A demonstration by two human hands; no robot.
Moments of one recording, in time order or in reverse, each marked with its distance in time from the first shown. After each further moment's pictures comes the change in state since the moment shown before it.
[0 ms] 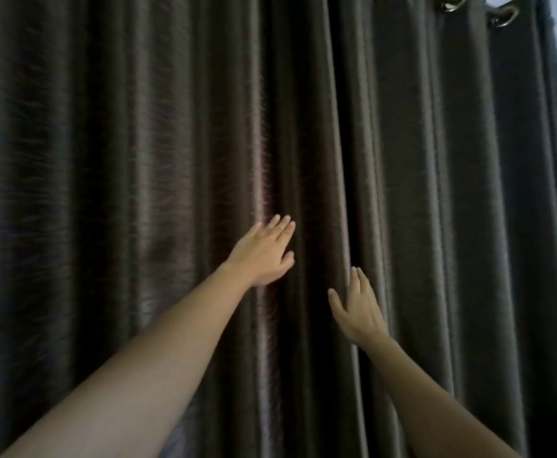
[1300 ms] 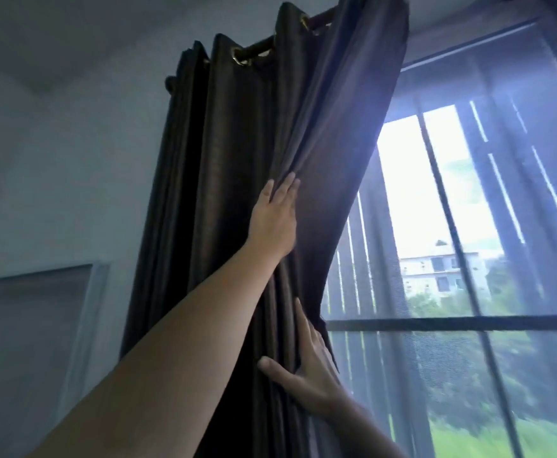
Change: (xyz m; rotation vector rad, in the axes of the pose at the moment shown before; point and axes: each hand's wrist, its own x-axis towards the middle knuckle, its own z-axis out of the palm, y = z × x) left_hand -0.006 -0.282 -0.129 1.196 0.108 -0.569; right_hand 0.070 -0.329 0.221 0.760 -0.362 -0.707
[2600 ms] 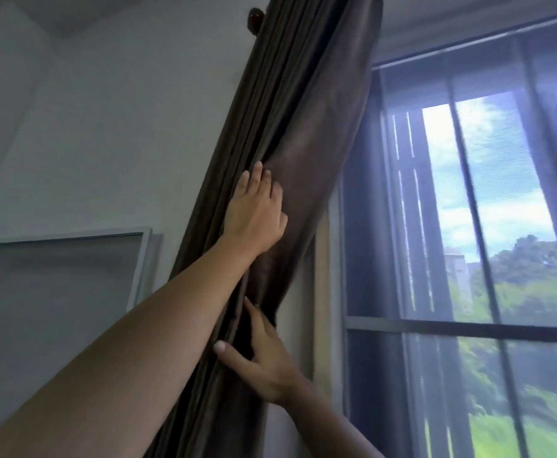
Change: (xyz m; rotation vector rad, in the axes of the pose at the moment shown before) left_hand -0.074 -0.168 0.195 -0.346 0.068 -0.147; right_hand 0.124 -0.062 0.253 0.063 -0.233 0.048
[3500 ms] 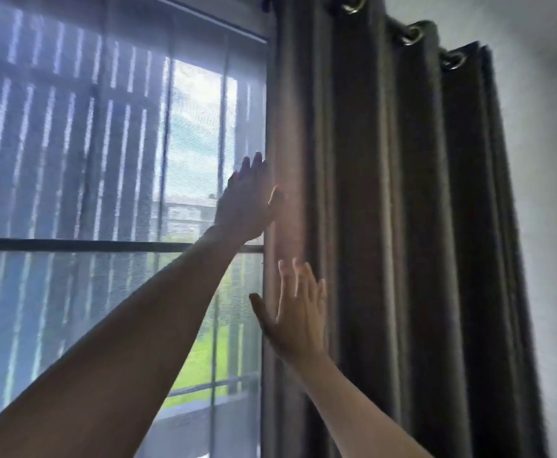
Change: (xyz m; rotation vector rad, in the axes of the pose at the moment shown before) left_hand 0.018 0.570 -0.282 -1.183 0.072 0.167; right_hand -0.484 0.067 -0.471 -1.143 0.792 0.395
